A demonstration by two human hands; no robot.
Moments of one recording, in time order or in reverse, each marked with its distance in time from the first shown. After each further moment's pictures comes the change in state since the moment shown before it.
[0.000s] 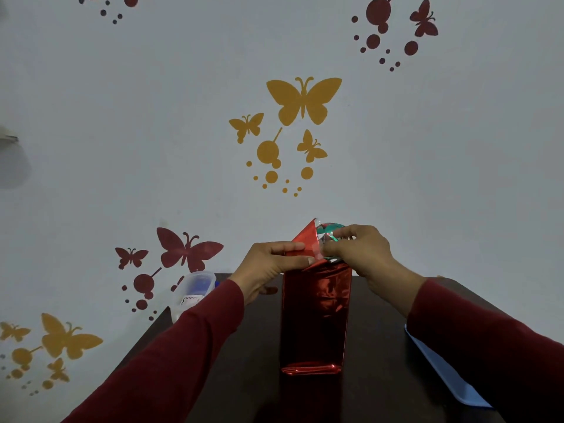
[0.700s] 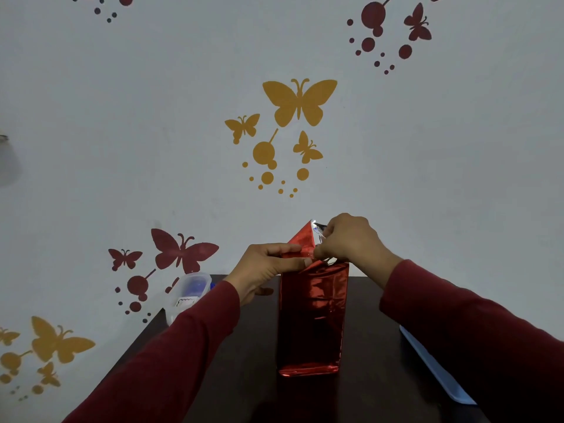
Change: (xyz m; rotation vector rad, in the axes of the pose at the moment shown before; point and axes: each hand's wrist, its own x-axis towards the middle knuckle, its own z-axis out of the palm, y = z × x) left_hand -0.004 0.002 -0.002 0.011 -0.047 -0.004; right_hand 0.019 -0.031 0.008 -0.667 -0.089 -0.048
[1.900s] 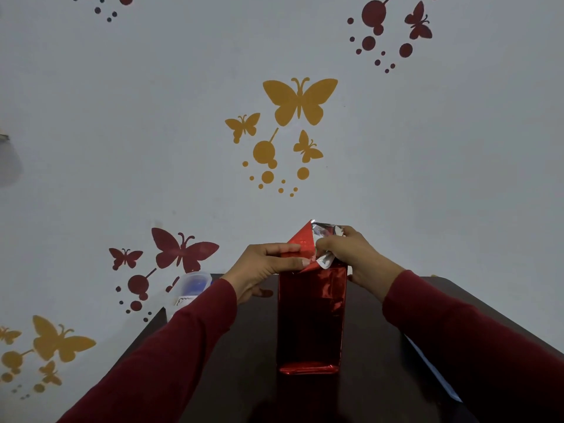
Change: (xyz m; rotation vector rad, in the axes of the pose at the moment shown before) left_hand -0.006 0.003 -0.002 0.026 -0.013 -0.033; right_hand 0.004 0.025 0.029 0.869 -0.097 0.164
